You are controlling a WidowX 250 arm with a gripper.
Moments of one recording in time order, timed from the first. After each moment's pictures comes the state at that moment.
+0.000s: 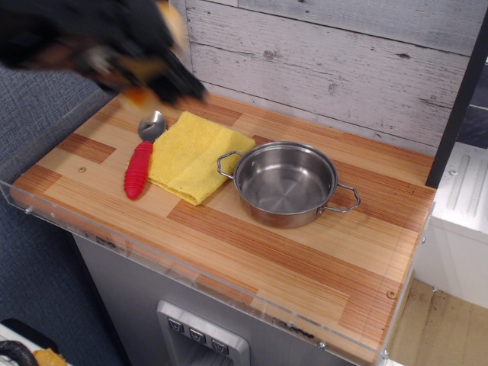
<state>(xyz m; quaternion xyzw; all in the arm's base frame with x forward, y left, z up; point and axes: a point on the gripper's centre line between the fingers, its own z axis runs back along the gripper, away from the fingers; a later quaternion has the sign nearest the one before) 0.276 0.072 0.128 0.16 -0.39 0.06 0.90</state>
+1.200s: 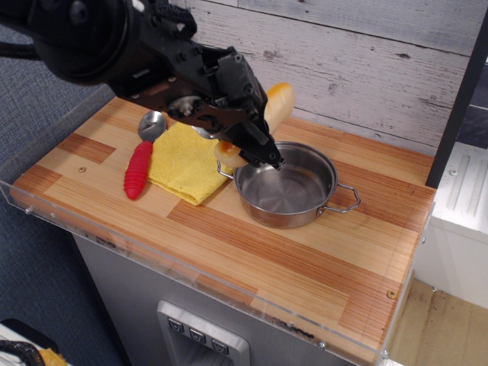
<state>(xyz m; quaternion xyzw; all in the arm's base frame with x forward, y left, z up) 0.309 0.013 0.080 0.09 -0.36 -0.13 0.92</state>
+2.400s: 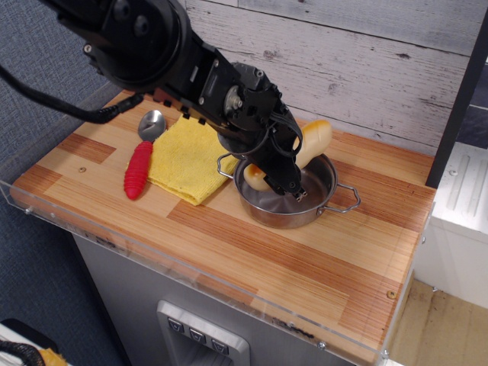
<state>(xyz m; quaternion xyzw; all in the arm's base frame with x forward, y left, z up) 0.320 -0.008 0.048 0.07 -0.32 -0.23 0.92</state>
